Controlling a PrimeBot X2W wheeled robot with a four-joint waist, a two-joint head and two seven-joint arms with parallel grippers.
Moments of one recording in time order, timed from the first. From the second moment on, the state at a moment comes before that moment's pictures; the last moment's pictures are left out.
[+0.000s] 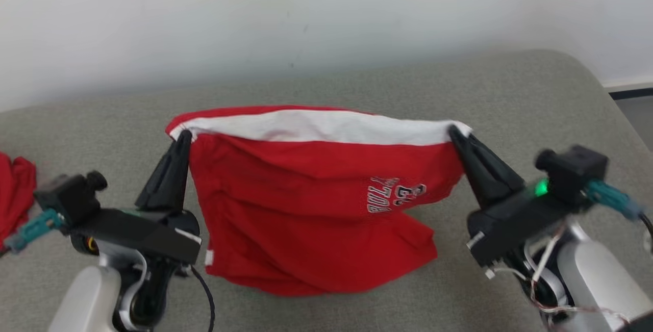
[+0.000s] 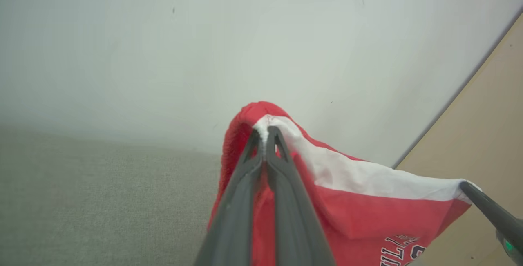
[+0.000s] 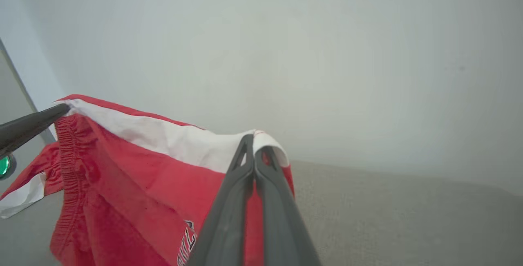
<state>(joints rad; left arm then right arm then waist) -0.36 0.27 -0.22 0.09 -0.84 -0.13 -0.03 -0.34 -0.30 0.31 -0.02 0.48 0.13 0.08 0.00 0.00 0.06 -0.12</state>
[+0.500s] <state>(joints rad) -0.75 0.30 -0.14 0.13 -0.89 -0.10 0.02 -0.98 -0.50 0.60 0.18 0.52 0.13 0.02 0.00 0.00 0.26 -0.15</state>
